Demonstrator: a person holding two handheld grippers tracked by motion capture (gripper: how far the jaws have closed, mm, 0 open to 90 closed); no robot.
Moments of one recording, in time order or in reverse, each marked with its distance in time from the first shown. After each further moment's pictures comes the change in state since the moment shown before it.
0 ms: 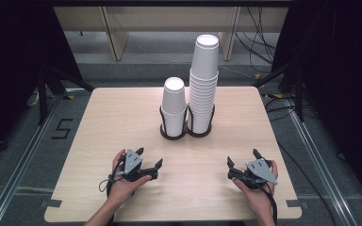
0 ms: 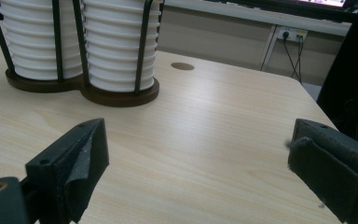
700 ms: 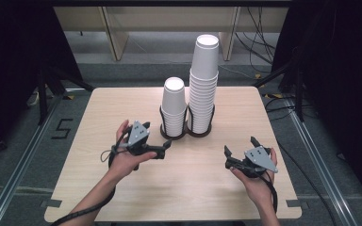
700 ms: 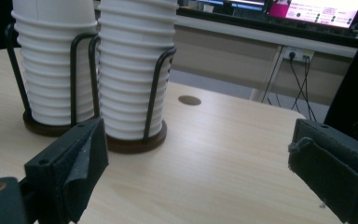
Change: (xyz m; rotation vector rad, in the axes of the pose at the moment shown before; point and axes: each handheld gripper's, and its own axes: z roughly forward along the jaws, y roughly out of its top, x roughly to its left) left arm 0.004 0.107 0.018 -0.061 -0.115 0.082; right arm 0.003 0.048 0.006 -0.037 0.031 -0.010
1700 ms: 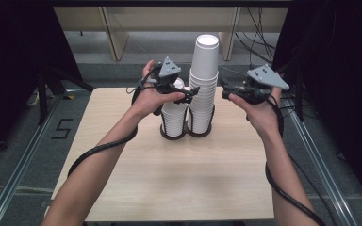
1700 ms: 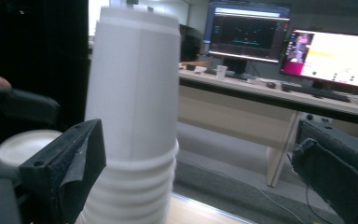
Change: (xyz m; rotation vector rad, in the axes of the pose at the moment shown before) left arm 0.011 0.151 0.090 0.020 -0.088 0.106; right arm -0.025 0.205 0.069 -0.148 0.097 -0.015
